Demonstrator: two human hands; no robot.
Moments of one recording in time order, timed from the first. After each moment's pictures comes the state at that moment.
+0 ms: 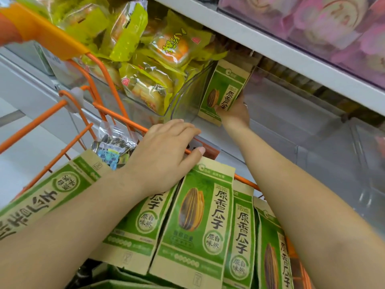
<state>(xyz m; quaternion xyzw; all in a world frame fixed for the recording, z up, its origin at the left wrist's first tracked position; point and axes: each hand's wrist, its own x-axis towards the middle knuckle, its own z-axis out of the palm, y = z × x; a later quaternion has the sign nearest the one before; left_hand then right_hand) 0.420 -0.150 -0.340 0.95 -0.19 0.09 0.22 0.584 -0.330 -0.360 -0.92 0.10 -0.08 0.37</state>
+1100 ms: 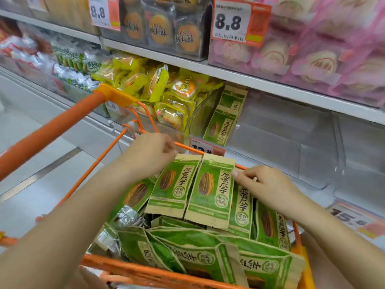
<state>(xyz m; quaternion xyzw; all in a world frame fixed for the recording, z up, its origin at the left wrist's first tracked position) 0.357 -0.096 -0.259 0.97 -0.07 0.01 0.22 0.333 -0.358 -0.281 -0.98 -0.09 0.07 0.17</state>
